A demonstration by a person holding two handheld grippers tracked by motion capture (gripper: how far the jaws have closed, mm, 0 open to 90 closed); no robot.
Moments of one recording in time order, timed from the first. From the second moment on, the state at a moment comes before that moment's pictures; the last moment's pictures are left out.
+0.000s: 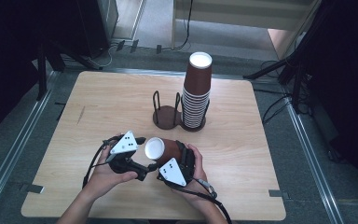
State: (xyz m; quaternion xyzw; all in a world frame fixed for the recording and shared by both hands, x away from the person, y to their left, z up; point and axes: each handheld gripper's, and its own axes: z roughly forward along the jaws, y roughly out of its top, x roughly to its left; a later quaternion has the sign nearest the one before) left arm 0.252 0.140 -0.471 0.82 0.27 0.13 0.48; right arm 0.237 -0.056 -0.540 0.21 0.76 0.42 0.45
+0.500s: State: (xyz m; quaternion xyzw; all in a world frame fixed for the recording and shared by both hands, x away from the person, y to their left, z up) left arm 0.246 0.132 -0.469 0.84 0.23 0.14 0.47; right arm 0.231 -0.052 -0.541 0.18 0.77 0.46 0.41
